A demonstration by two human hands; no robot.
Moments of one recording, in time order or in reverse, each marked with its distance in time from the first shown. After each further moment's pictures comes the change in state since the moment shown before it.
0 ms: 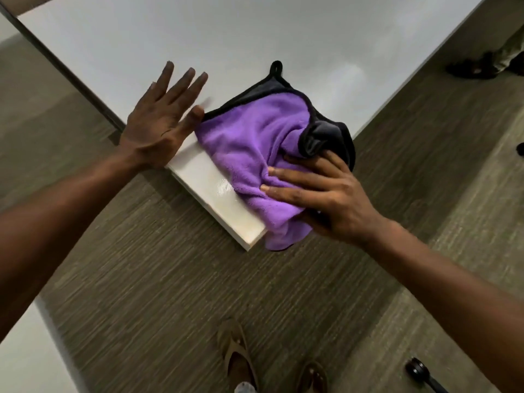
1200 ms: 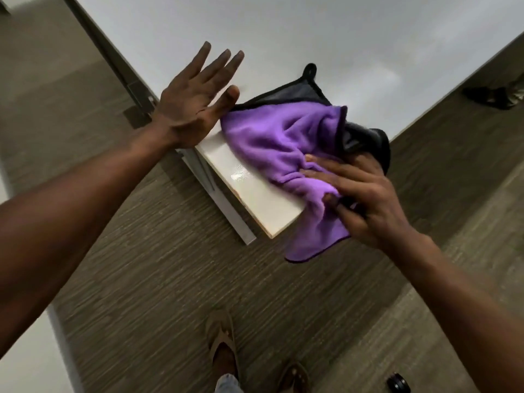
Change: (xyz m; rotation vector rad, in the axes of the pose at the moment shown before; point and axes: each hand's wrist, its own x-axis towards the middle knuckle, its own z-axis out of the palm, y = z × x) left_hand -0.002 -0.004 0.002 -0.051 0.089 -0.026; right_hand 0.007 -0.003 -0.015 0.184 -0.038 0.183
